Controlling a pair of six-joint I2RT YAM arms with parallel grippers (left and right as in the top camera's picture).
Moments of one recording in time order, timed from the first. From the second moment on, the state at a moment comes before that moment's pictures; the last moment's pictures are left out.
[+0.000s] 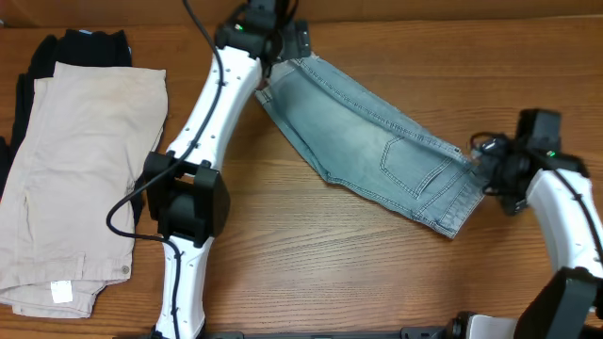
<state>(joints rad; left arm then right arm) -0.31 2.33 2.32 -0.87 -0.12 -0.41 -0.26 1.51 1.03 -0.73 0.05 0.82</state>
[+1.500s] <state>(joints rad) -0.25 2.61 2.33 -1.57 -0.23 -0.39 -0.04 1.50 1.16 -0.89 -0.17 0.51</state>
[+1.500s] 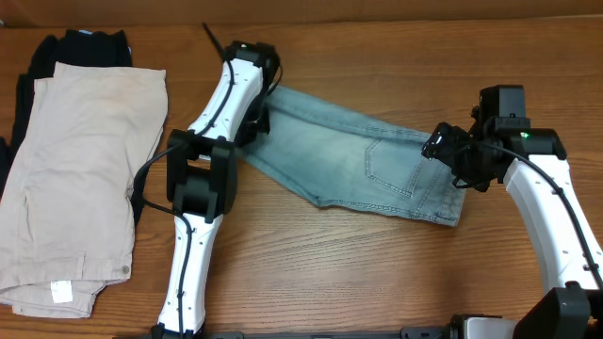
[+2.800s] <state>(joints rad) -0.33 2.48 2.26 -1.30 0.01 -0.20 -0.04 1.78 1.02 -0.32 -0.09 0.51</state>
